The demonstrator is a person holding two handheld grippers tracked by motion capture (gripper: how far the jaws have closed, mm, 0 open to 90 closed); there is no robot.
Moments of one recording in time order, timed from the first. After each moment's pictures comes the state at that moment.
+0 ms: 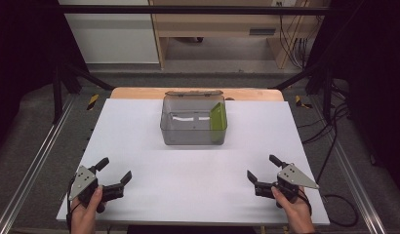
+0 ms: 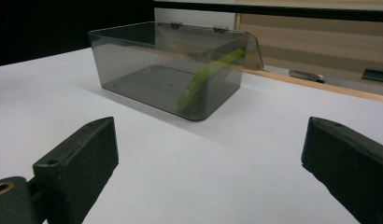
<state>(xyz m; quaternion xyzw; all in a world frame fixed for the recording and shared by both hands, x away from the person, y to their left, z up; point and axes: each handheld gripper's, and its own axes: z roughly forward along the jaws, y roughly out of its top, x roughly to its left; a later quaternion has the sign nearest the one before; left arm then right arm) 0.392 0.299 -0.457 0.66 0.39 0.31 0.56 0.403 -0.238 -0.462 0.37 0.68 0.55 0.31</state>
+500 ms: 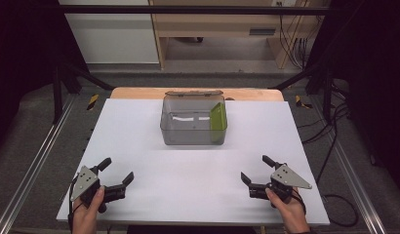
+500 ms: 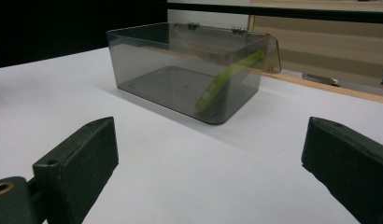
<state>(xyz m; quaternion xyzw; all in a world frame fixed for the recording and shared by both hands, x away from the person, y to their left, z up) 0.391 0.294 -0.456 0.67 0.38 0.31 0.56 0.405 -0.224 -0.466 0.35 0.69 0.56 0.30</state>
